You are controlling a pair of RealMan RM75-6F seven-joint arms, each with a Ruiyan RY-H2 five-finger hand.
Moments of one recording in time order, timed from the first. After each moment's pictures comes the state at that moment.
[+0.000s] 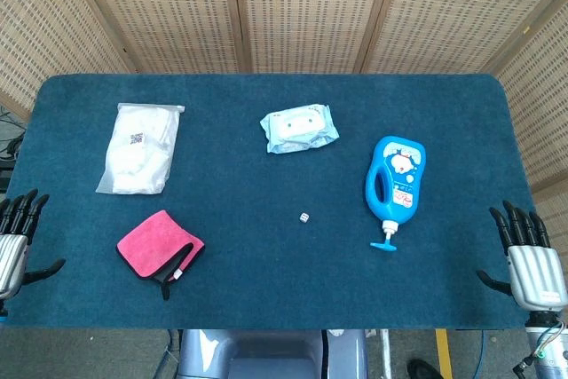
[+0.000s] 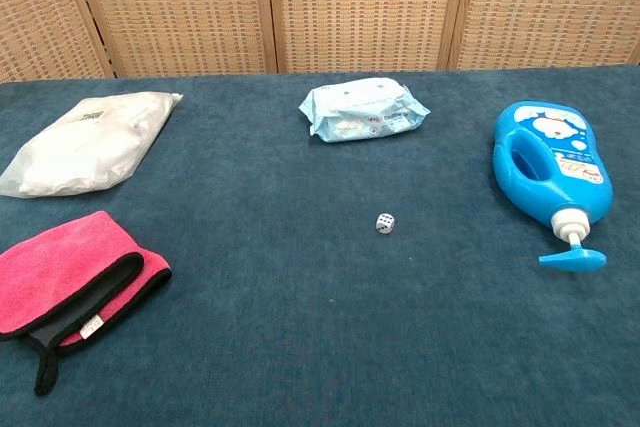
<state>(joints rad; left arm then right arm) -0.09 -1.12 -0.04 -1.62 1.48 1.48 0.12 0.08 -1.13 0.07 -1.63 -1.47 1.48 -0.15</state>
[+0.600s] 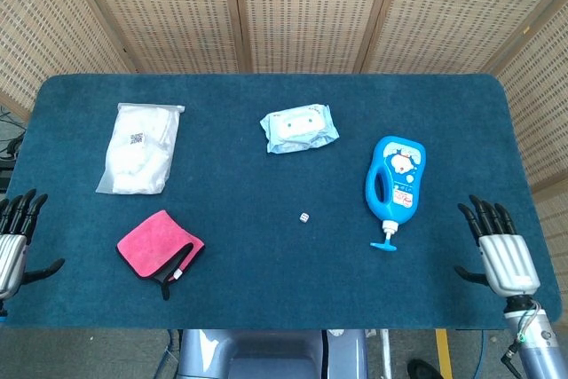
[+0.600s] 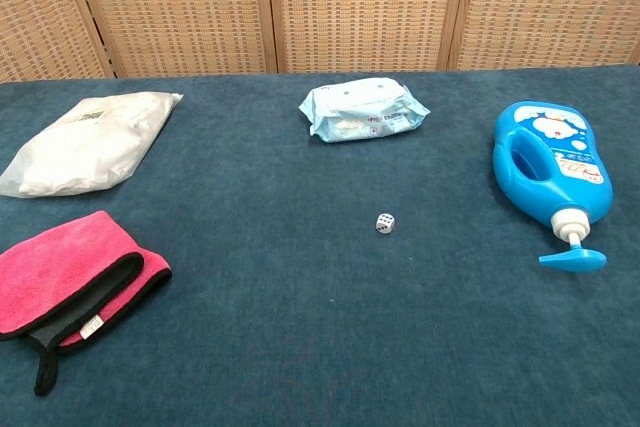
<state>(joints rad) -0.09 -1.12 -0.05 -1.62 1.47 1.47 0.12 0.18 -1.12 0.09 -1.66 -1.47 1.30 -0.14</state>
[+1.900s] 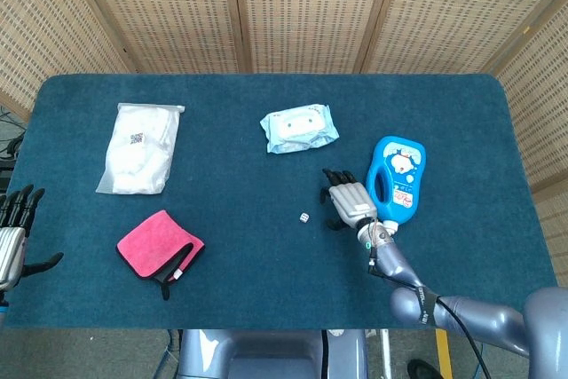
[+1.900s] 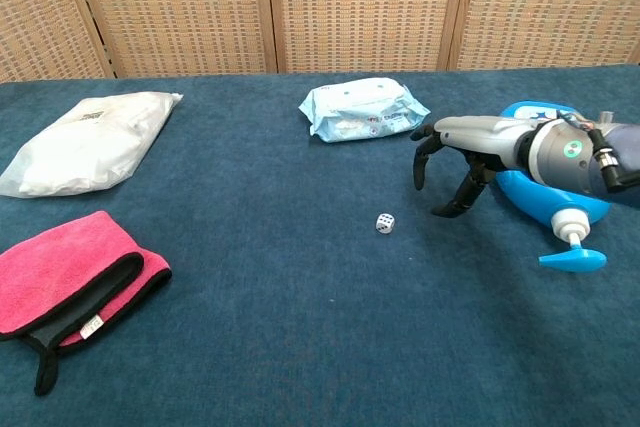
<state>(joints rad) -0.12 -1.13 -0.07 -1.61 1.40 1.43 0.12 0.85 -1.58 0.22 -1.46 -0.74 0.83 -0.50</state>
